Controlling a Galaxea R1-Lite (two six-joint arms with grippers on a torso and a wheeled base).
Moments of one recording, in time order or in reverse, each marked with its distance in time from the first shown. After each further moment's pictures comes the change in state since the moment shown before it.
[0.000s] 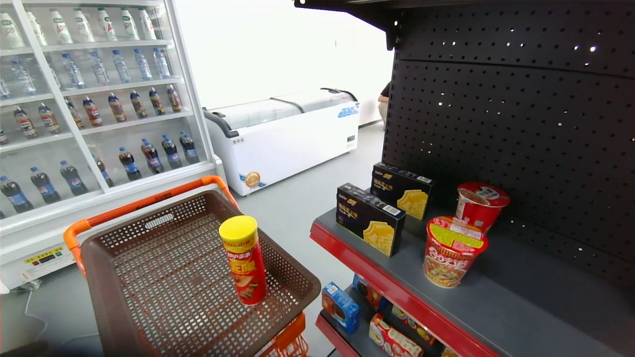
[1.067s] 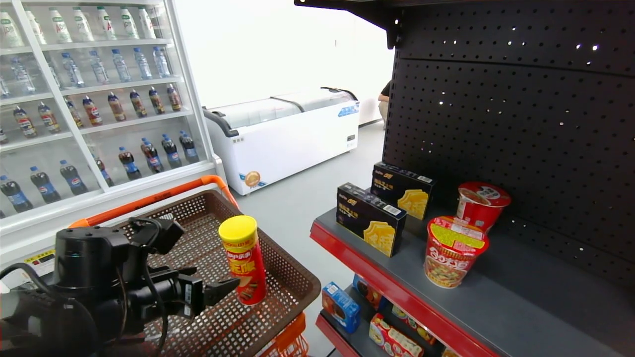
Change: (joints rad) left arm -0.016 1.026 0.013 -0.863 -0.052 -0.136; right arm 0.000 0.000 0.000 0.000 0.000 0.000
